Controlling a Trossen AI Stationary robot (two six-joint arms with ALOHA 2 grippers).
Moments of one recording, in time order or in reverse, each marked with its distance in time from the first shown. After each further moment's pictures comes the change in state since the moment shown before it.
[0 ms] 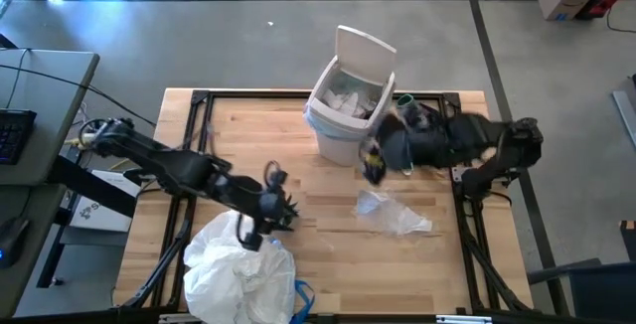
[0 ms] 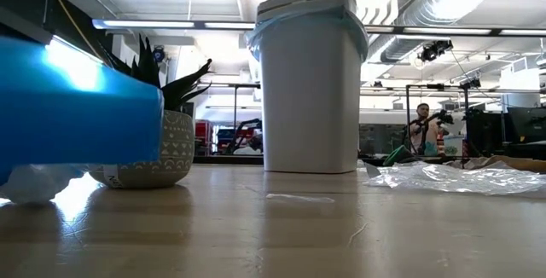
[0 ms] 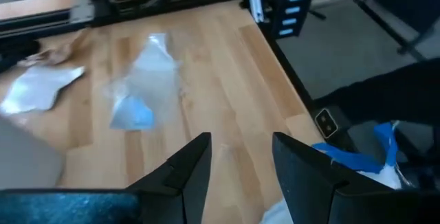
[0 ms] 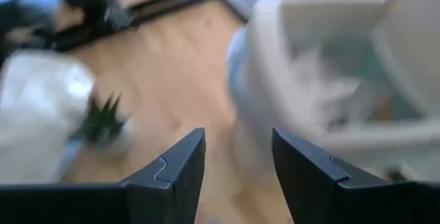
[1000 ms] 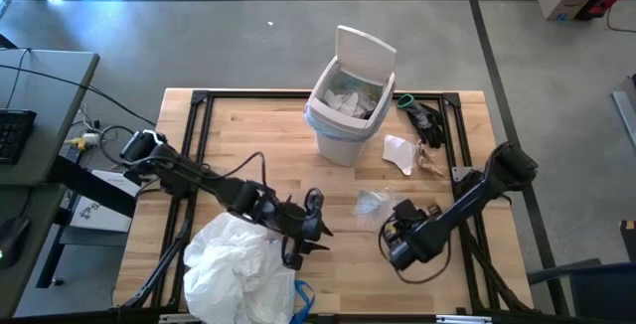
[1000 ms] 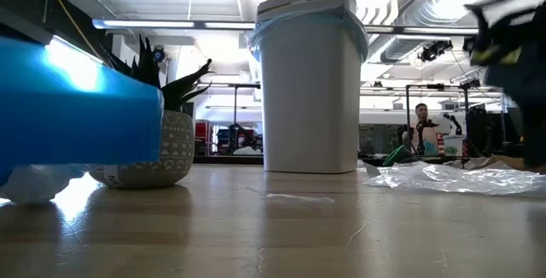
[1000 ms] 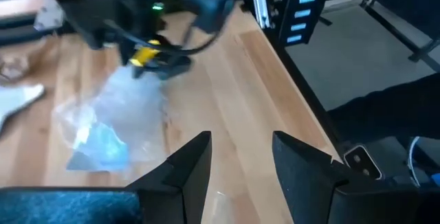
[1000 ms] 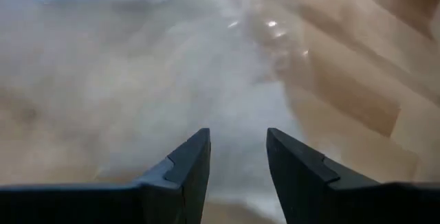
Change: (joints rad) left arm -0.003 0.295 0.000 0.327 0.000 0.000; right arm 0.395 0.109 -1.070 0.288 -0.304 1.165
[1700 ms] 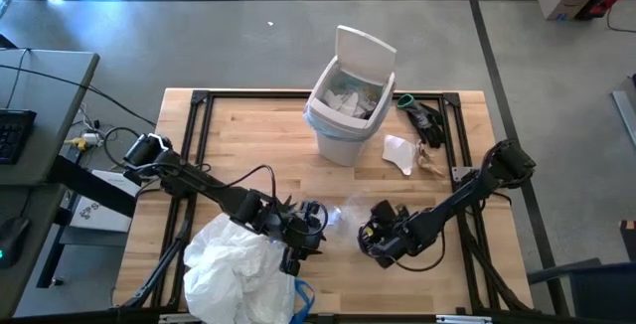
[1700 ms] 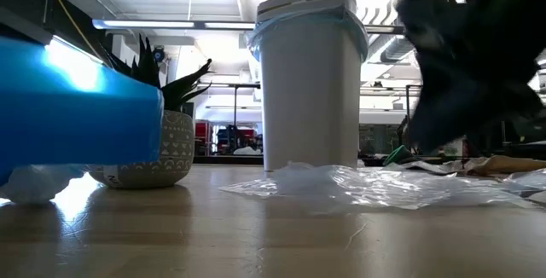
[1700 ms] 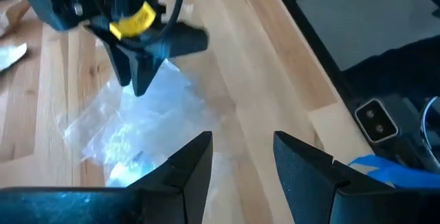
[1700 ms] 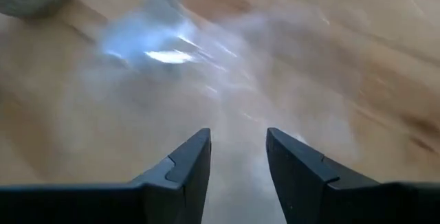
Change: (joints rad) left arm -0.033 0.037 0.000 -0.105 -0.044 -0.008; right arm -0.082 -0.001 -0.041 0.579 0.262 -0.291
